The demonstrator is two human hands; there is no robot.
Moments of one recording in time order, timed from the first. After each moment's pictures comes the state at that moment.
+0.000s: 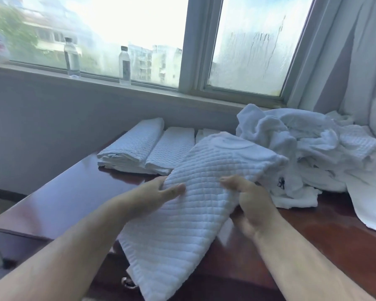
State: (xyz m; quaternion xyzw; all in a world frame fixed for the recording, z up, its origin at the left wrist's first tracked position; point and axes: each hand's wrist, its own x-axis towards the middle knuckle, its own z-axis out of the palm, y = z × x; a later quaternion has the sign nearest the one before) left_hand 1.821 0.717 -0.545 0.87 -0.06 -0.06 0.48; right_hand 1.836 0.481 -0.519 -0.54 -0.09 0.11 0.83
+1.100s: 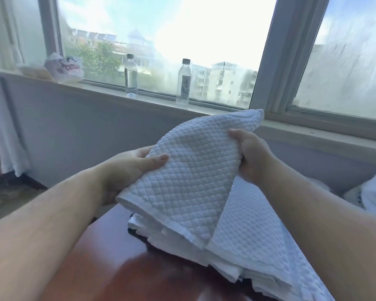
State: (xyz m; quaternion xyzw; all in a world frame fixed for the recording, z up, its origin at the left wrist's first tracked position) left_hand 1.957 0.926 -0.484 0.67 0.08 0.07 0.74; right_hand 2.149 0.725 -0.451 -0.55 -0.18 0.23 0.78
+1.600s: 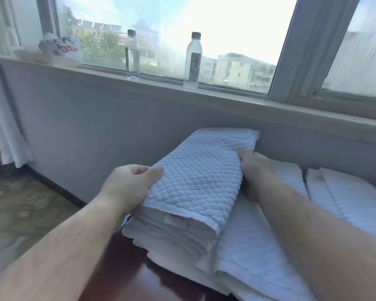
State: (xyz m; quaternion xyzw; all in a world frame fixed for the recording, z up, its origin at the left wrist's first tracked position) left_hand 1.999 0.940 -0.560 0.71 0.30 0.21 0.60; right_hand 2.217 0.769 -0.550 -0.66 -0.07 0.13 0.74
